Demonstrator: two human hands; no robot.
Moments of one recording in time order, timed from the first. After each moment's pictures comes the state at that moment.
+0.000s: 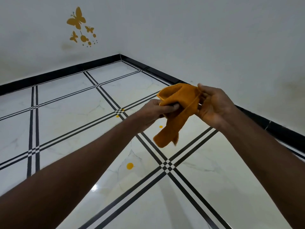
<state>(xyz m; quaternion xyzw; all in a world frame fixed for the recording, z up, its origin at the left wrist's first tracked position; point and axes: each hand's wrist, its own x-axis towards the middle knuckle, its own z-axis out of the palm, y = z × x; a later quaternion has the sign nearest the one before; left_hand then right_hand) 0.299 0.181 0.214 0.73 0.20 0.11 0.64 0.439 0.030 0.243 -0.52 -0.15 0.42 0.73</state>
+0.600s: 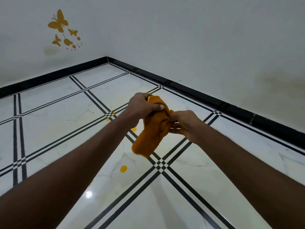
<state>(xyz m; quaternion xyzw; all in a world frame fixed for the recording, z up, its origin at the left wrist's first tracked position) 0.308 0.171 0.235 0.81 0.35 0.17 0.43 0.408 0.039 0.199 -0.68 -0.13 0.40 0.60</state>
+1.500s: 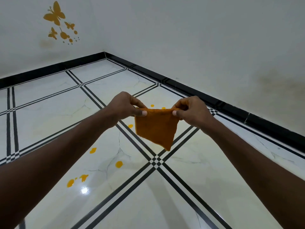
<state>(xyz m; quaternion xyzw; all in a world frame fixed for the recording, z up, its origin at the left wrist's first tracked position) 0.264 0.188 0.237 0.85 0.30 0.11 0.41 0.438 0.015 0.206 -0.80 -0.42 0.14 0.40</state>
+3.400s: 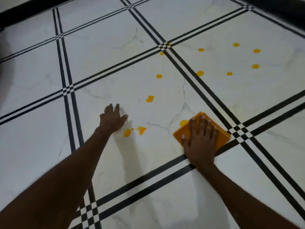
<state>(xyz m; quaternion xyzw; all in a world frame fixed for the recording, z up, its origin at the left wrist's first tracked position) -0.010 0.407 -0.104 0.78 0.61 -0.10 0.12 0.235 0.164 -0.168 -0.87 -0.48 0.06 0.09</state>
